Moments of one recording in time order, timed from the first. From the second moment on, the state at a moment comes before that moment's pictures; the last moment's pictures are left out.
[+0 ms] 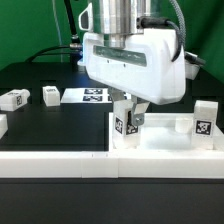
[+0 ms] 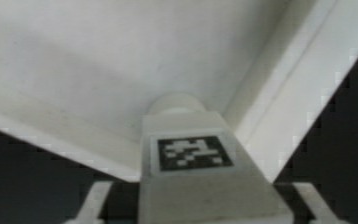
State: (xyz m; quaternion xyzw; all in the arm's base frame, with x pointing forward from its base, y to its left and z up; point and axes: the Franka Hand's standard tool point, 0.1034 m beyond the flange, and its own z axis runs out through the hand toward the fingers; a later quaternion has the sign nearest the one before) arm 0.672 -0.012 0.072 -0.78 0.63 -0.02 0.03
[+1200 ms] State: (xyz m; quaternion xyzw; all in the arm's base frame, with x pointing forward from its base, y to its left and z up) arm 0.667 0.003 0.065 -0.75 0.66 -0.01 0.07
